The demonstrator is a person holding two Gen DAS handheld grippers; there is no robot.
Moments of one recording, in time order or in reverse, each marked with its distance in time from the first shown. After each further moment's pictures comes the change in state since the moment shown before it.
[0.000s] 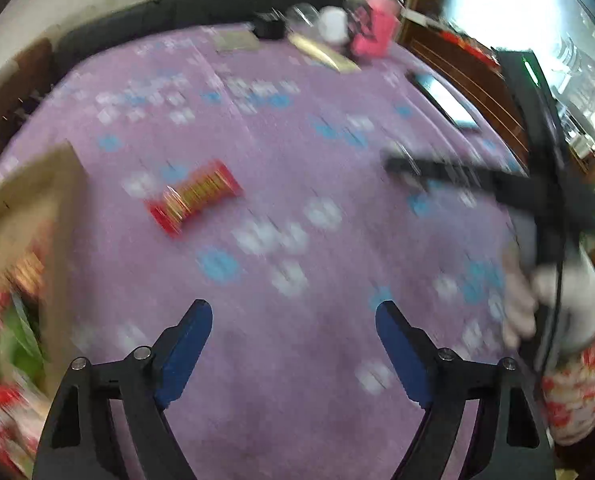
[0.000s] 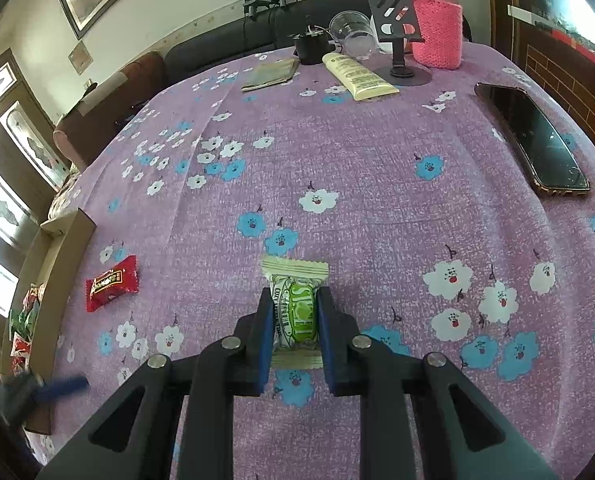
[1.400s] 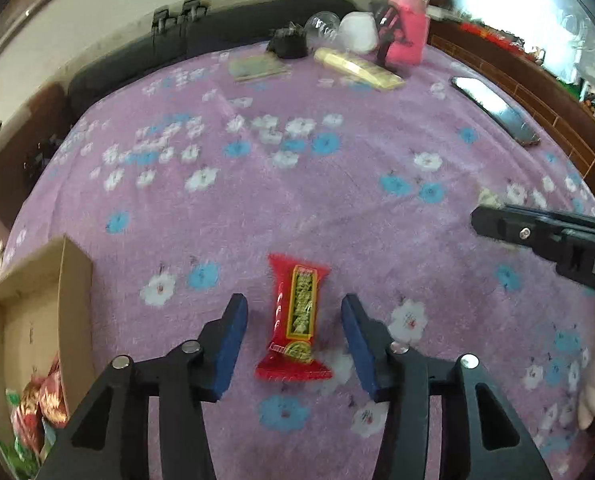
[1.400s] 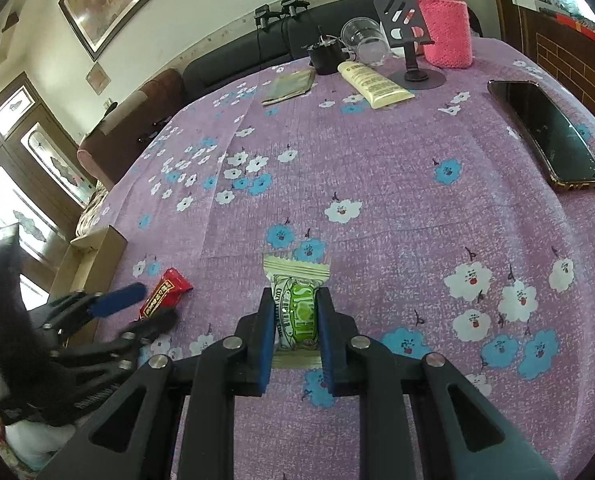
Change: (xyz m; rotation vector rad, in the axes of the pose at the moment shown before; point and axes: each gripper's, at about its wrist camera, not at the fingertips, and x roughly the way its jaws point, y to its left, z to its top) left arm 0.054 0.005 0.049 0.102 -0.052 0.148; right arm -0.008 -0.003 0.002 0.046 -0.030 0.126
